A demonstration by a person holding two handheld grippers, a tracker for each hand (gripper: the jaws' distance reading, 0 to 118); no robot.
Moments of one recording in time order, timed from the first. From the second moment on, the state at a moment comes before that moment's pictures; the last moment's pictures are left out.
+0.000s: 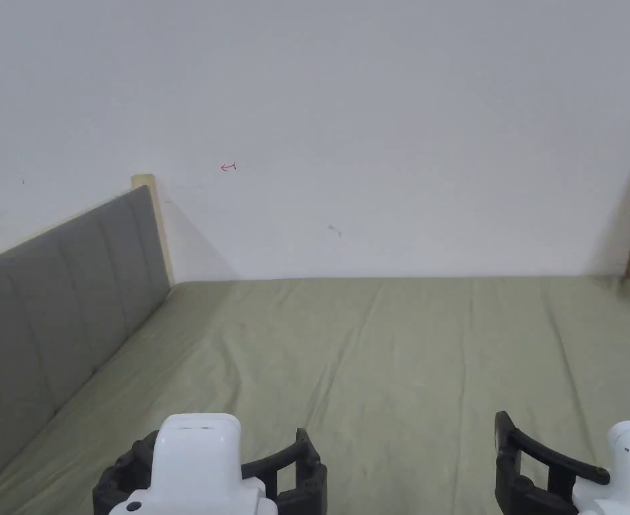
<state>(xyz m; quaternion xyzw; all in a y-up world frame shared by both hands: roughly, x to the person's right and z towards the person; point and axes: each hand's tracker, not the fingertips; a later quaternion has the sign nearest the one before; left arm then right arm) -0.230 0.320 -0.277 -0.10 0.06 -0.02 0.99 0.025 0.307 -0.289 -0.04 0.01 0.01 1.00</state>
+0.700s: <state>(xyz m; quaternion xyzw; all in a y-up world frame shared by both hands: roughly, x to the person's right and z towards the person) -0.215 0.341 -0.270 -0.12 0.10 -0.03 0.99 0.030 0.314 -0.293 -0.06 0.02 0.00 1.00</state>
